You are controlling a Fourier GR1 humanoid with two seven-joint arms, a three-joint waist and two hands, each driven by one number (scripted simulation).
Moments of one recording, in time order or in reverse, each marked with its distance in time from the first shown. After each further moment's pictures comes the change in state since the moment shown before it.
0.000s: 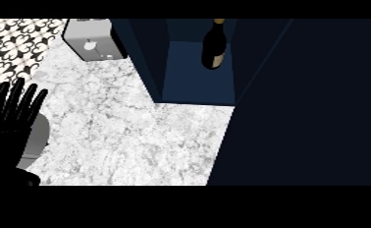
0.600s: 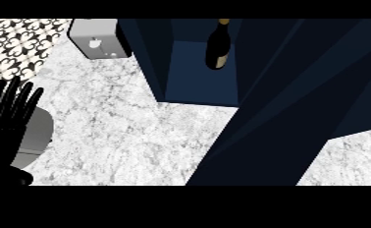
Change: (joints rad) left arm -0.018 0.016 0.024 0.044 0.011 -0.049 0.010; right arm -0.441 0.377 0.026 0.198 -0.054 -0.076 0.305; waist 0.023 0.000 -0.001
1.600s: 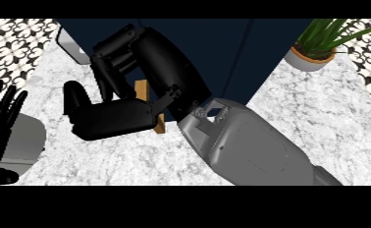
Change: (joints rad) left arm 0.008 -0.017 0.105 0.082 -0.018 -0.065 0.017; right arm -0.639 0.286 -0.223 0.758 -0.265 -0.135 -0.051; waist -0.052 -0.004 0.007
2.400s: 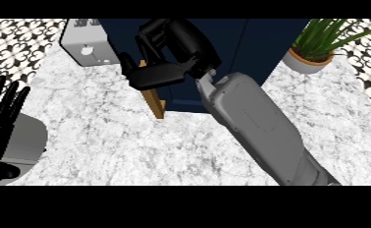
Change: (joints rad) left arm -0.041 -0.043 0.049 0.019 -0.028 -0.036 0.048; right arm 0.017 -0.001 -0.134 0.302 0.009 0.252 -0.244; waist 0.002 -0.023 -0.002
